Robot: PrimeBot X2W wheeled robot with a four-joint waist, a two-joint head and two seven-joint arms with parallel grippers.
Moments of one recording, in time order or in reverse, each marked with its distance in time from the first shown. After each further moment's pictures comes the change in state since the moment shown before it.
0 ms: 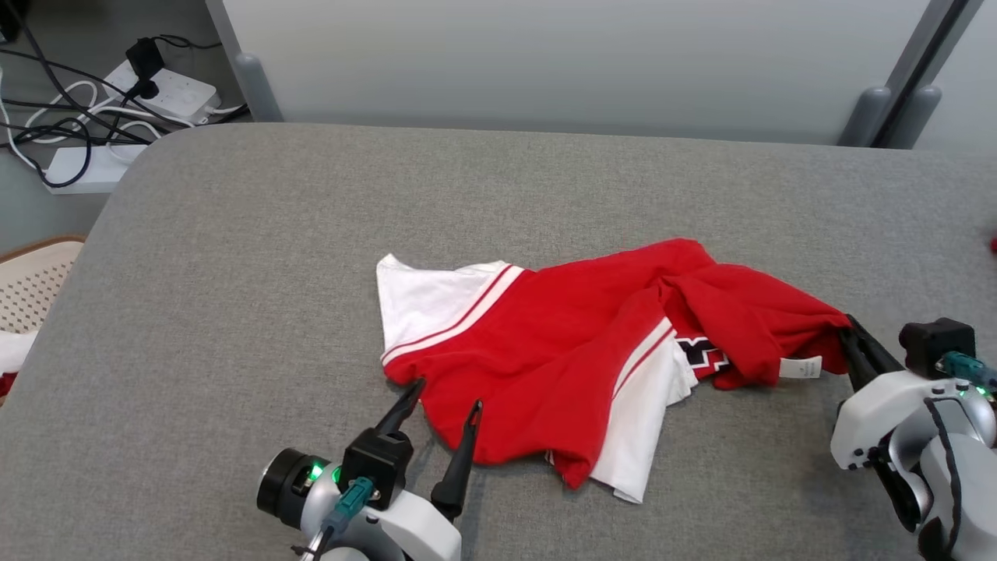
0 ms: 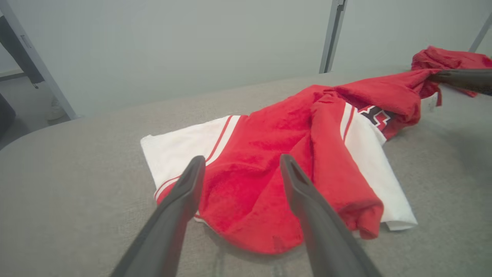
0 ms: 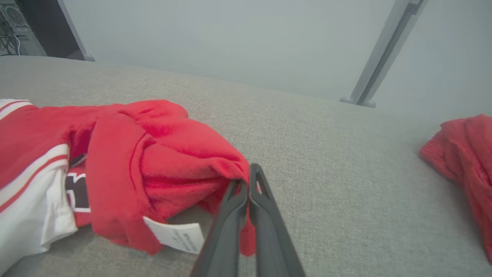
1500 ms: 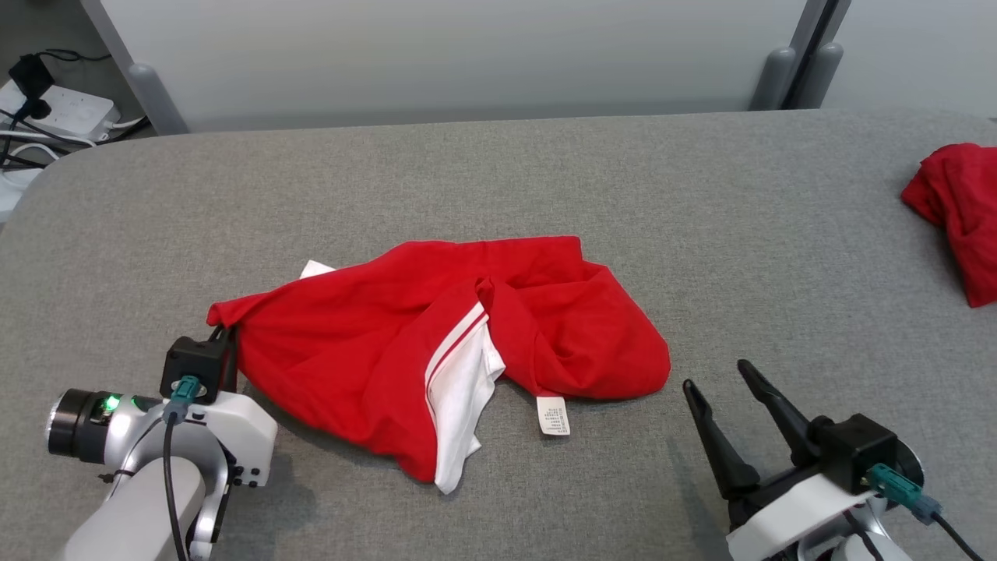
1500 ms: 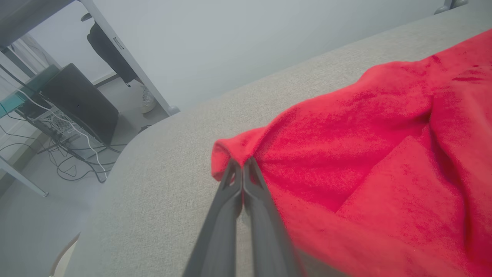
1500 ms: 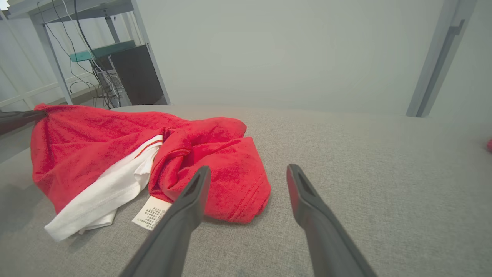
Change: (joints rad) left arm -0.169 0.164 0.112 0.328 0.005 0.001 0.053; right arm 0.391 0.081 0.005 -0.645 -0.008 -0.001 0.000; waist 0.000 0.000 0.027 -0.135
